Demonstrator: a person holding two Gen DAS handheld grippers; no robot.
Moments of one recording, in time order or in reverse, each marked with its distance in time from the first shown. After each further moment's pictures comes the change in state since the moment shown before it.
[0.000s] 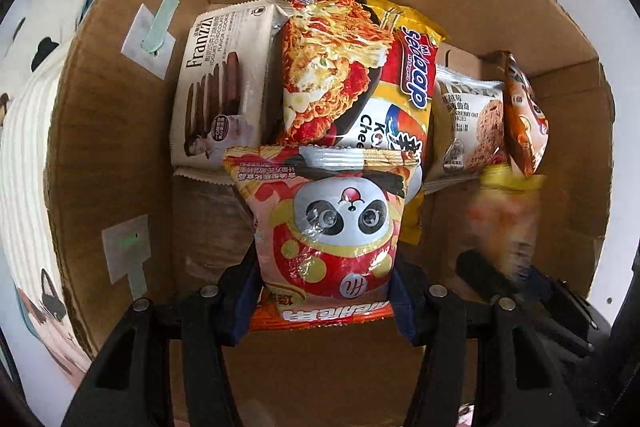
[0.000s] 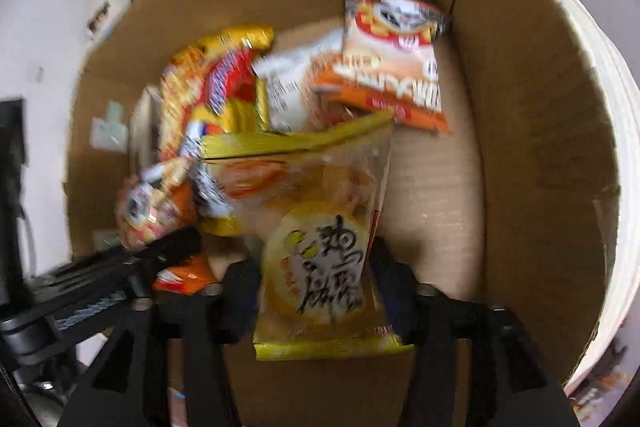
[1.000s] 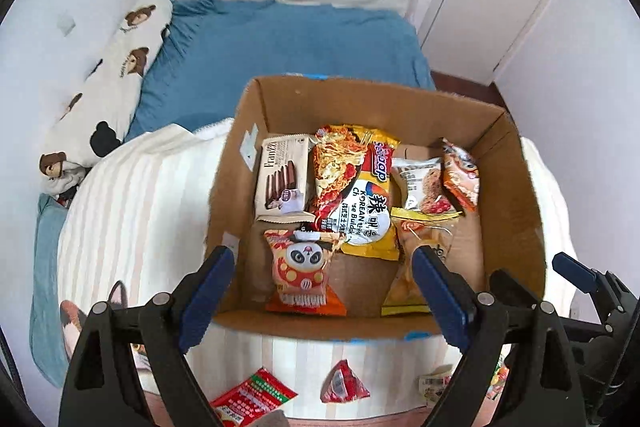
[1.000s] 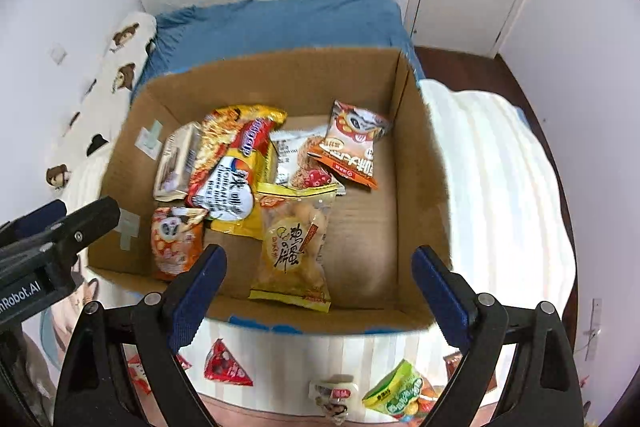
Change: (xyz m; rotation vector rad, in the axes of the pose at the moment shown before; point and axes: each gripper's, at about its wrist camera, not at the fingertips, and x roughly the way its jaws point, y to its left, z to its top) left arm -0.132 -0.001 -0.095 0.053 -0.498 0.053; right arm -0.118 0.014 -0.071 -0.169 -0.368 -0.138
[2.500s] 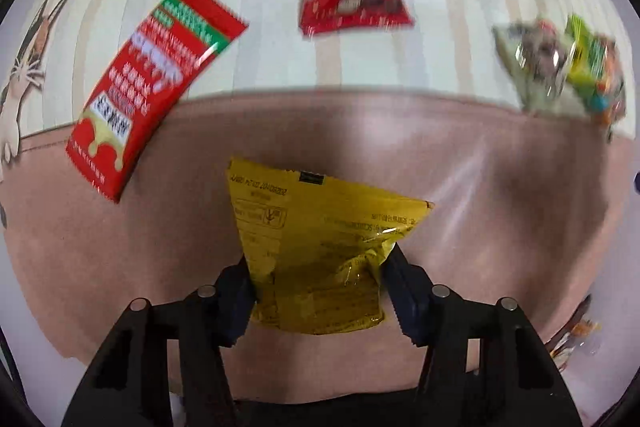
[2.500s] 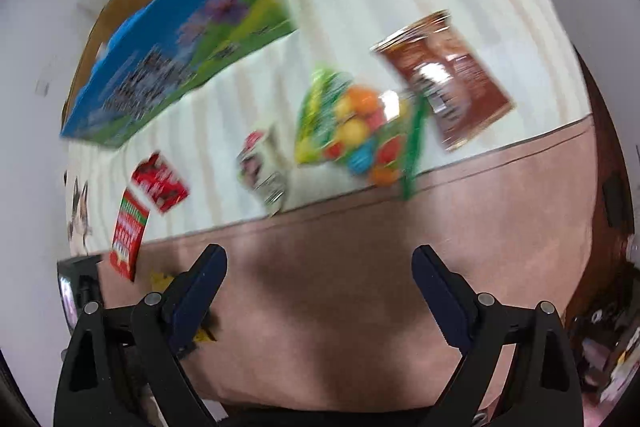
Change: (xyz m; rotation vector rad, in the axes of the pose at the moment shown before) left arm 0.096 -0.020 -0.271 0.076 0.487 0.028; right arm 0.012 -0.117 -0.234 0.344 0.240 0.140
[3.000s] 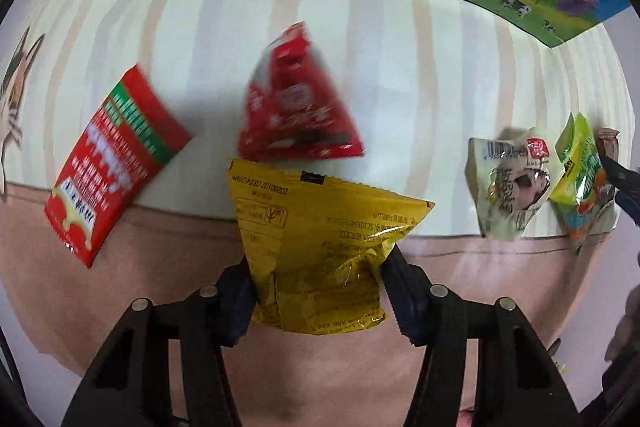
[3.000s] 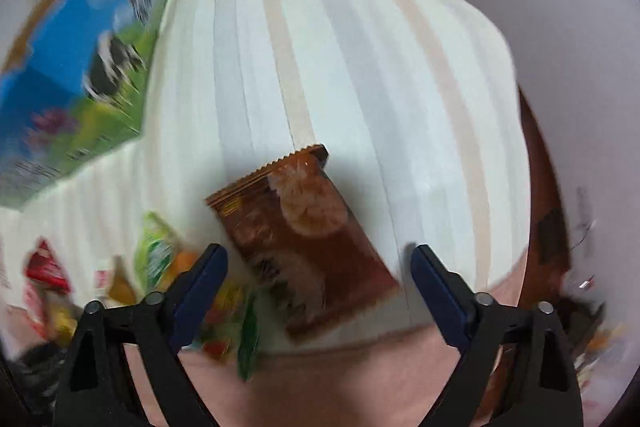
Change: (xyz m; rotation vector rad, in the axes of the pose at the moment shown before) left arm -0.006 -0.037 0.067 -0.101 -0.034 -0.039; right arm 0.048 -0.047 0.102 -0.101 -0.053 -0.314
